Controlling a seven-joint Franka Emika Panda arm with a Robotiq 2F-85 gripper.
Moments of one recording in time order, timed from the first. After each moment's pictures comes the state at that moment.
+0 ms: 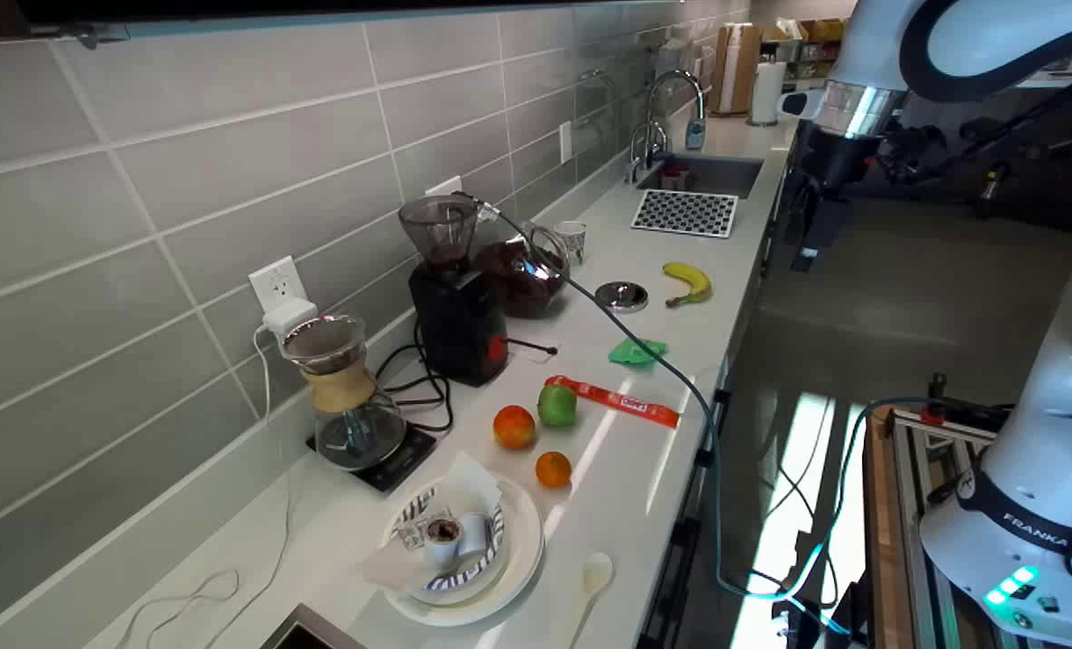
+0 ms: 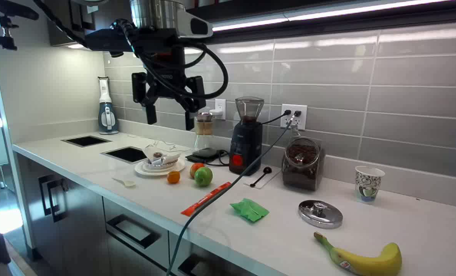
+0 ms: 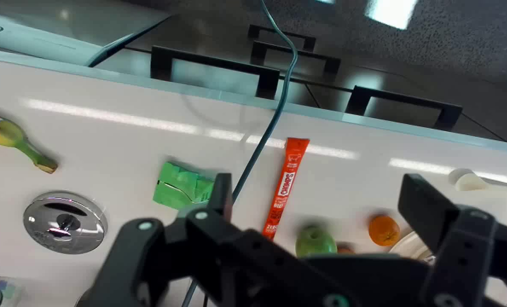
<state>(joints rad) -0.14 -0.90 -0.37 -2.75 -0.19 2.01 -0.54</state>
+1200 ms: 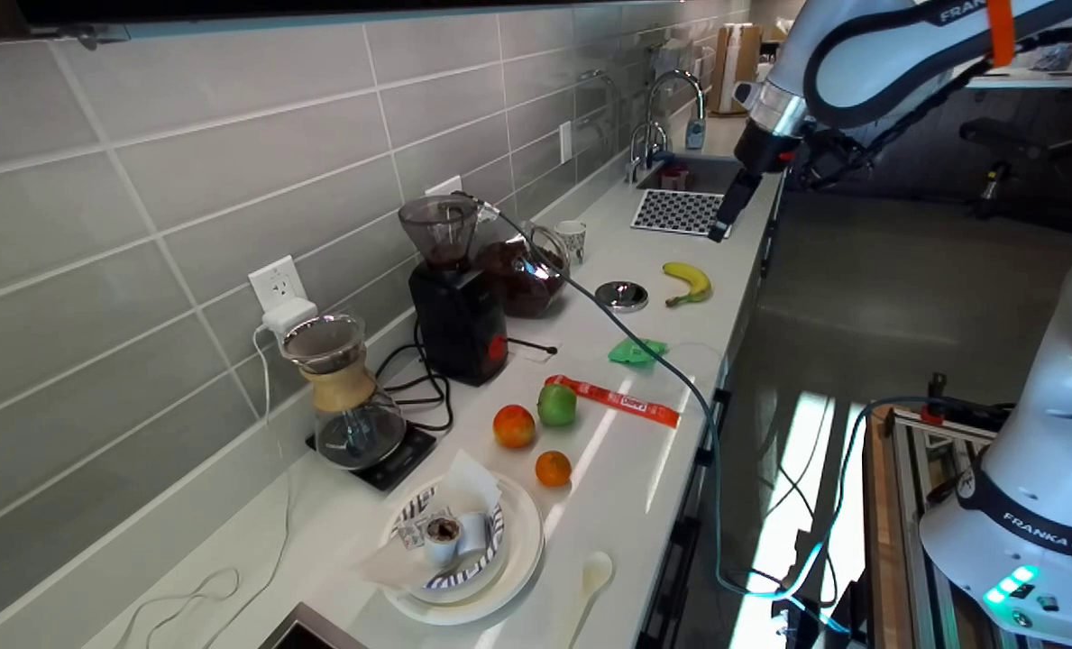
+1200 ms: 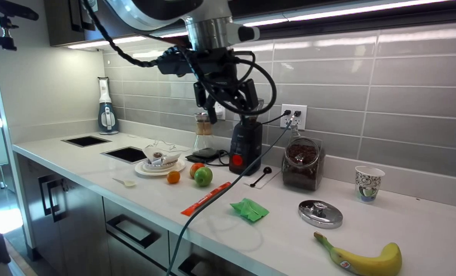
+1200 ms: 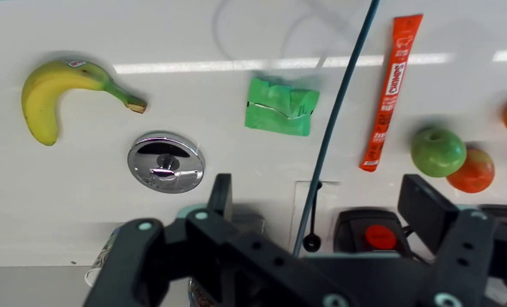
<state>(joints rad) -0.09 -0.55 -0.45 -2.60 -0.17 2.42 -0.38</state>
